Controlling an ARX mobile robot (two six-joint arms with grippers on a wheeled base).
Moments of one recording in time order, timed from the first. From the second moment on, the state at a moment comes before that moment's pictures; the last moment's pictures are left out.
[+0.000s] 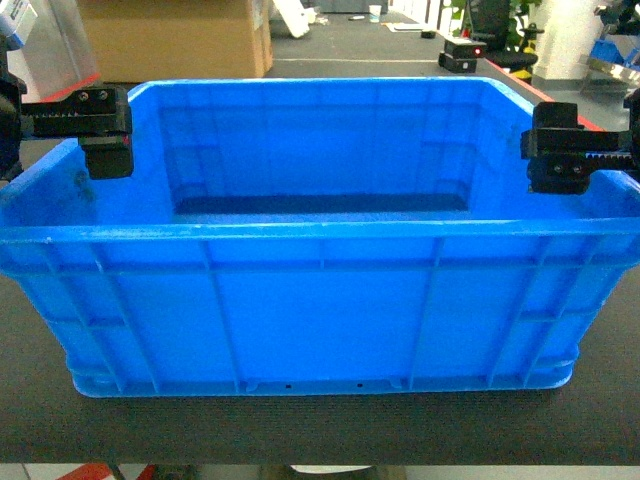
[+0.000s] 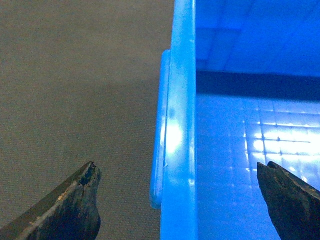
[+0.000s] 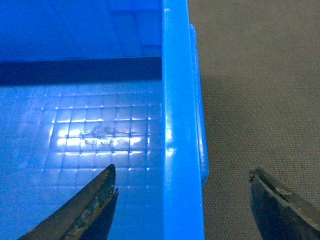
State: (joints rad) left arm -0.12 1.65 0.96 0.13 -0.17 -0.11; right arm 0.16 1.72 1.00 0.14 0.11 0.14
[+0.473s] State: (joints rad) left arm -0.12 1.66 0.97 0.09 -0.17 -0.10; right arm 0.17 1.72 1.01 0.13 0.11 0.13
